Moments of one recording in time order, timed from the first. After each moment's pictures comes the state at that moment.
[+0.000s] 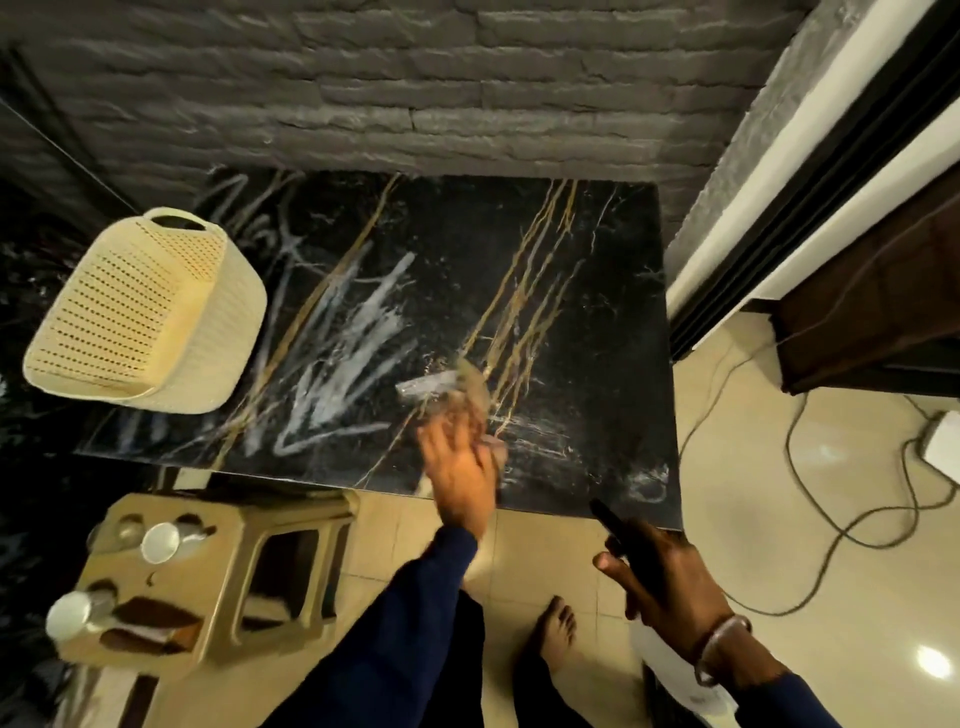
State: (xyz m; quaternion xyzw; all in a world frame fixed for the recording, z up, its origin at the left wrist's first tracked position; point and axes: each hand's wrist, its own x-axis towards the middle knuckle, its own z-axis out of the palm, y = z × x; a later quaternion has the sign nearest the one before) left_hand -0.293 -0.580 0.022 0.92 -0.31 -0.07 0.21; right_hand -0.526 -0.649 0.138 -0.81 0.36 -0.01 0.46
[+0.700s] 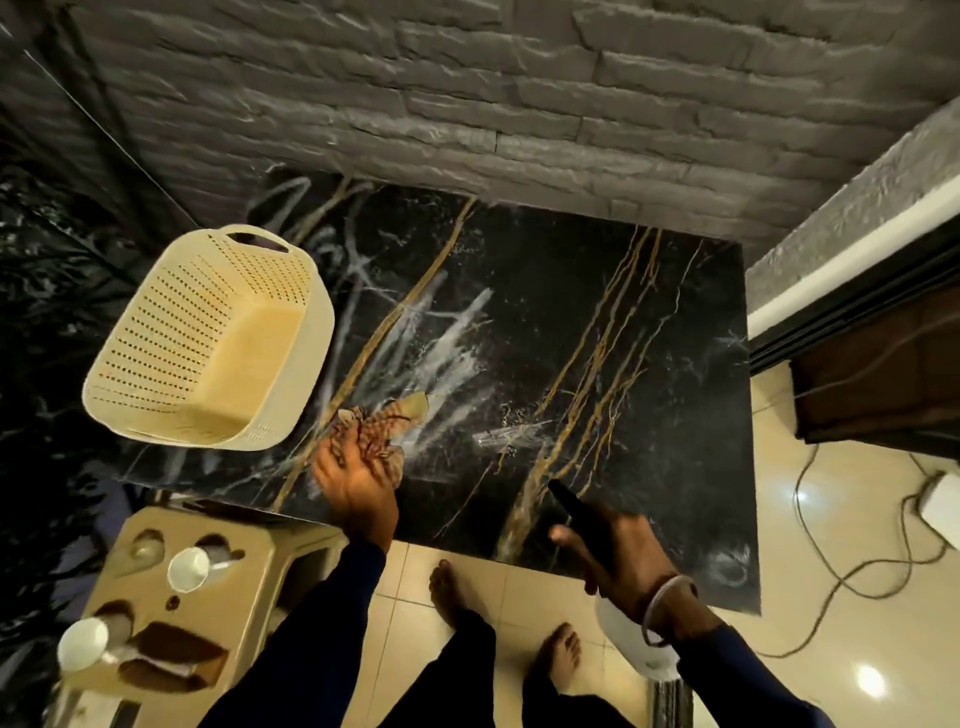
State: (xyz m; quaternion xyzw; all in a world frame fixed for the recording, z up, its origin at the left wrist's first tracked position) left_hand -0.071 -0.480 0.003 0.97 -0.10 -0.06 0.23; right_hand -0.324 -0.645 0.154 -0.82 0.31 0.07 0.47
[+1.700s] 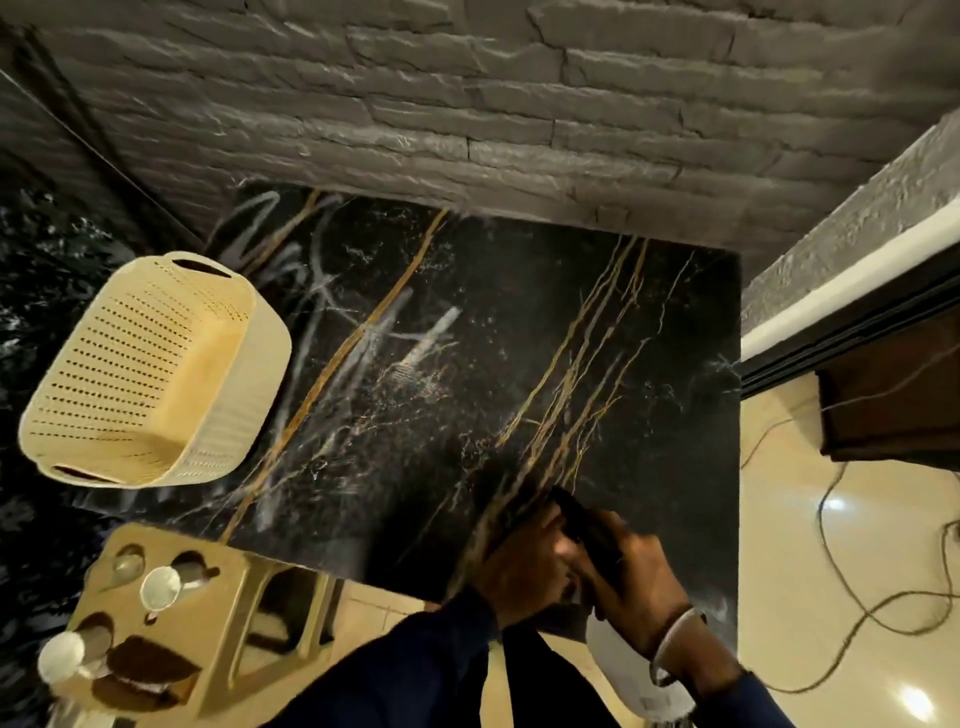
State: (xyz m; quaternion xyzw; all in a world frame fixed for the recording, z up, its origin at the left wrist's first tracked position) left_hand -0.238 -0.618 0.076 0.77 -0.60 -0.13 0.19; right_hand -0.347 -0.722 0.153 -0.79 0.34 -0.01 0.51
